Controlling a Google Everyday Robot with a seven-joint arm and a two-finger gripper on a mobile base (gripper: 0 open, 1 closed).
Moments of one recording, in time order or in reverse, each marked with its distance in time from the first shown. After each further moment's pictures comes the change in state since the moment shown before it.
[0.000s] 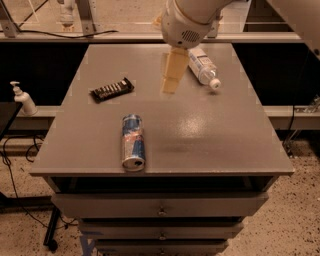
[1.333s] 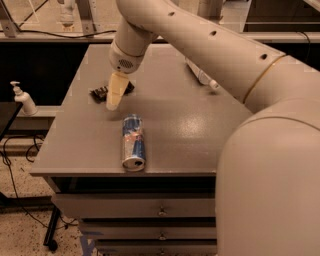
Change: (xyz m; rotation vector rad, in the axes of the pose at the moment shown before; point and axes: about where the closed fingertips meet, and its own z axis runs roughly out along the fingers) arm -0.058 -0.047 0.176 -0.103 -0.037 0.164
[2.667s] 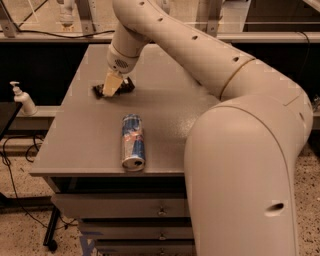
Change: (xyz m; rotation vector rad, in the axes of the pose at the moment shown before) arm 0.003 -0.028 0.043 -0.037 0.003 0.082
